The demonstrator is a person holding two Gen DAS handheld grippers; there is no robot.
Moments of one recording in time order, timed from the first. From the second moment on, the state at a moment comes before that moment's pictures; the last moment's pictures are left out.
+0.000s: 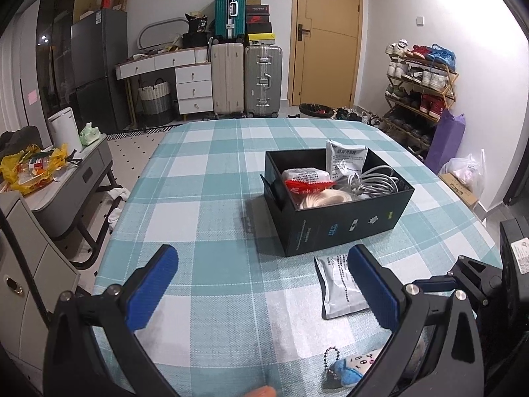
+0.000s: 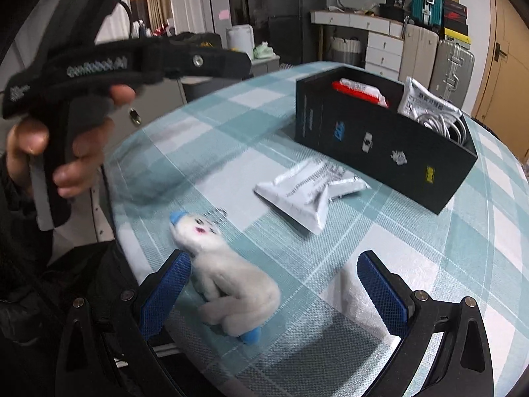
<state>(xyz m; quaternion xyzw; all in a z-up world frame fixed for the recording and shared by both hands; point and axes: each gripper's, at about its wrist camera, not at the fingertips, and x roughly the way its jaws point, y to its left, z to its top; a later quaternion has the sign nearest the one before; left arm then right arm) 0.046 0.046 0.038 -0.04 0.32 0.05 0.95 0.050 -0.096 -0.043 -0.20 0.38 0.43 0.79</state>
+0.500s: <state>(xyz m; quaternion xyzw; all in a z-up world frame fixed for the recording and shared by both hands) 0.049 0.048 0.033 -0.04 0.33 0.05 0.94 0.079 -0.113 -0.044 -0.16 0.41 0.37 0.82</state>
